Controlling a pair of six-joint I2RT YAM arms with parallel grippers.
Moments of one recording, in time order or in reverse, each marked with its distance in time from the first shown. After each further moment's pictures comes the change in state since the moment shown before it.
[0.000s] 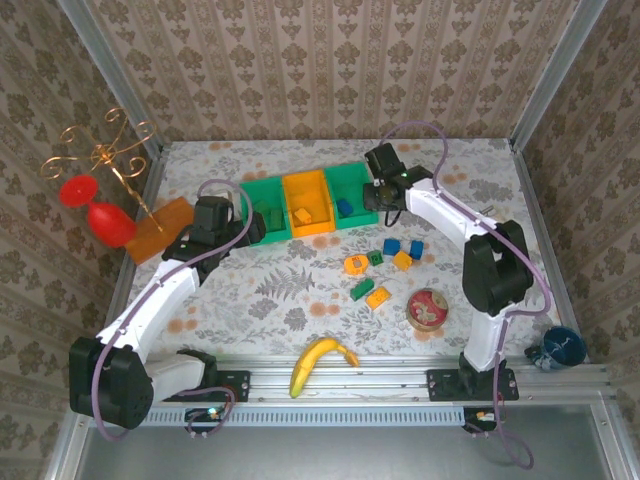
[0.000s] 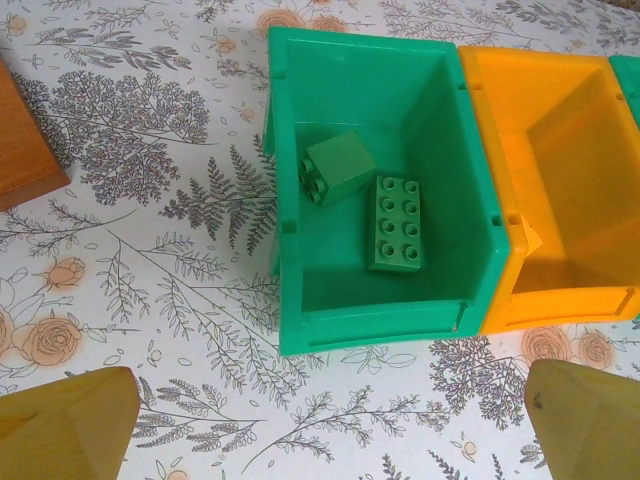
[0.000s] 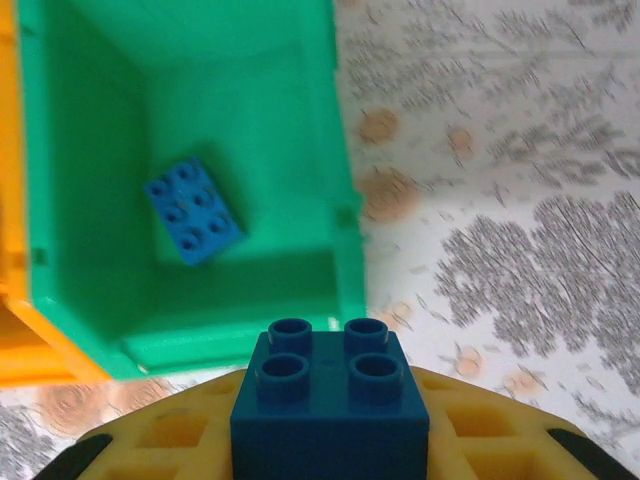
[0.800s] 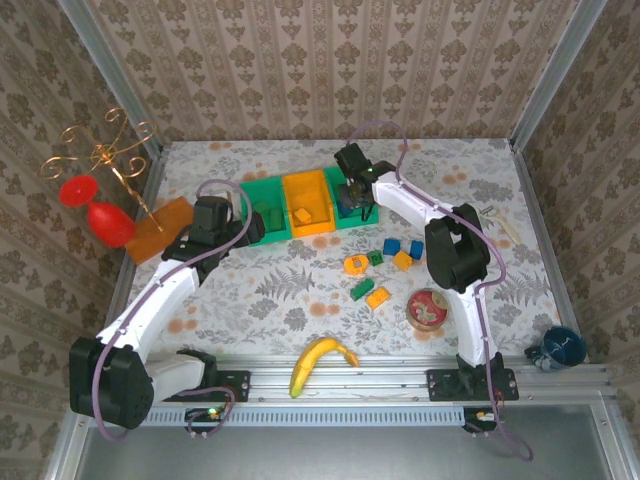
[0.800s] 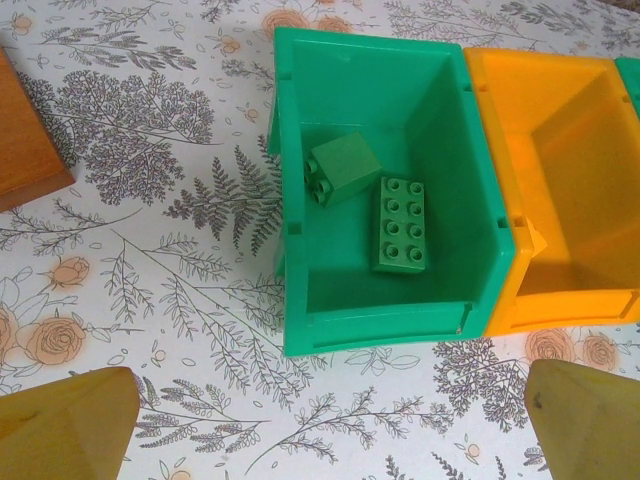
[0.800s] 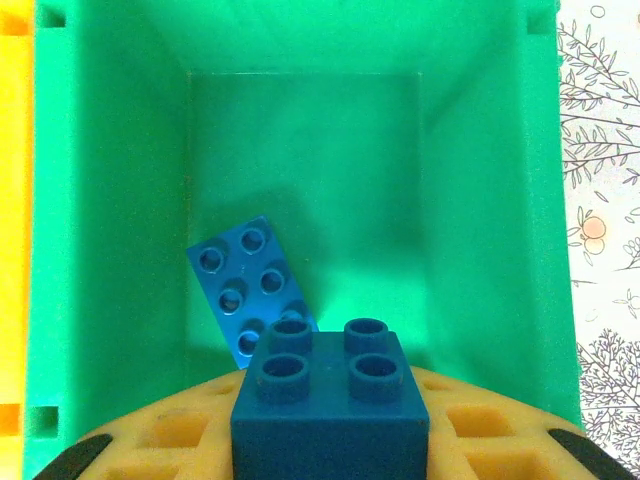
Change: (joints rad) left arm 0.005 0.000 -0.005 0.003 0.001 0.000; right arm 0.073 0.289 0.270 -0.053 0.062 -0.074
